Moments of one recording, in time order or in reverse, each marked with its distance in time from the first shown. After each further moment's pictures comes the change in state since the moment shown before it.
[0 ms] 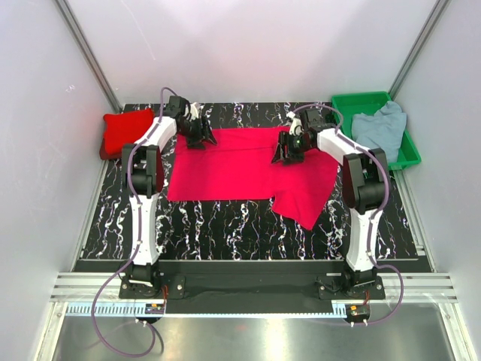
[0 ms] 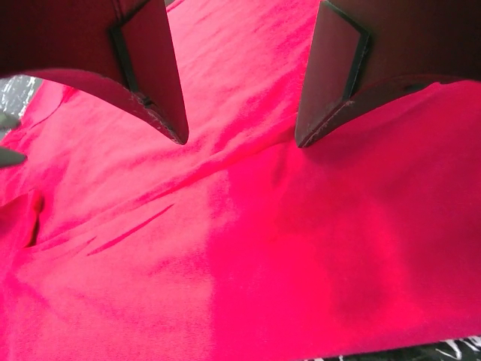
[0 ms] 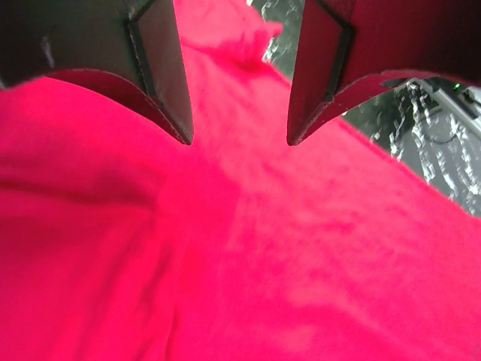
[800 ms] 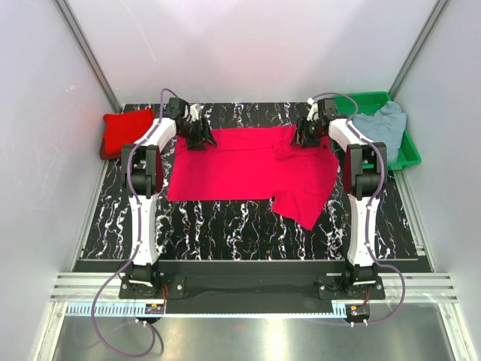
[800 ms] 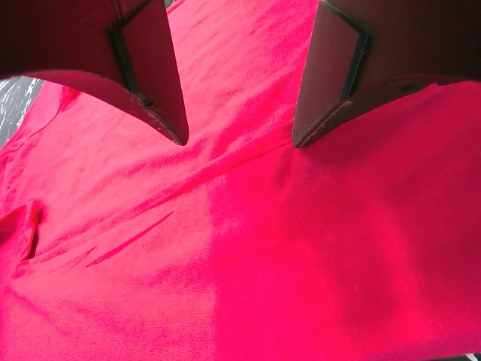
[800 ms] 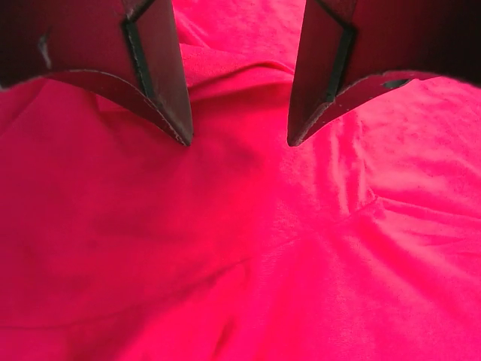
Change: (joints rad) left arm 0.006 -0.008 -0.037 0.023 0.024 0.020; right arm -0.141 0.221 0.298 0.001 0.134 -0.084
